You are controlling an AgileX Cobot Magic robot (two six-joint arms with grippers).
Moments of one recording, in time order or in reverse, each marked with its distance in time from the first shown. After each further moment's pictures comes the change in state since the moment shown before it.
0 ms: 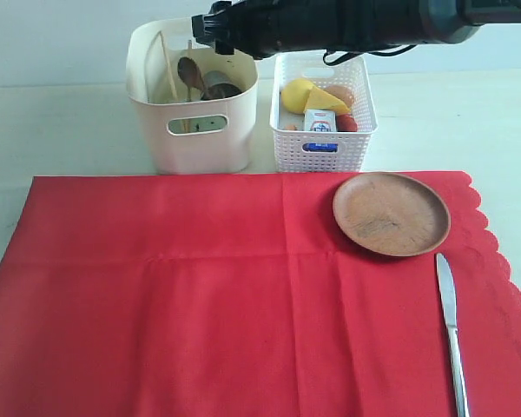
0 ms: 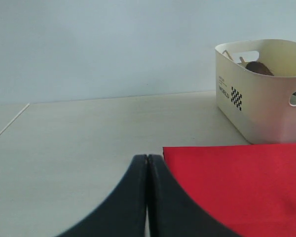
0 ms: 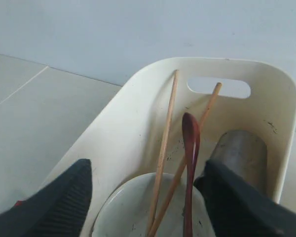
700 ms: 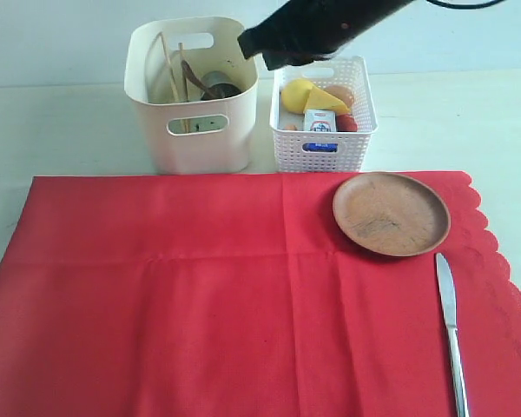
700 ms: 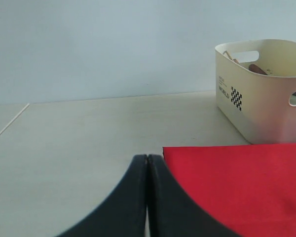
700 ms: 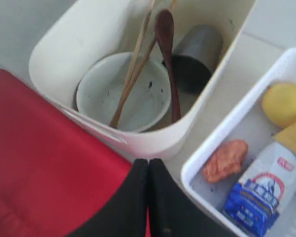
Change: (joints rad) left arm 0.000 0.000 0.000 0.000 0.000 0.000; right arm -0.007 -0.304 0.168 -1.188 0.213 0.985
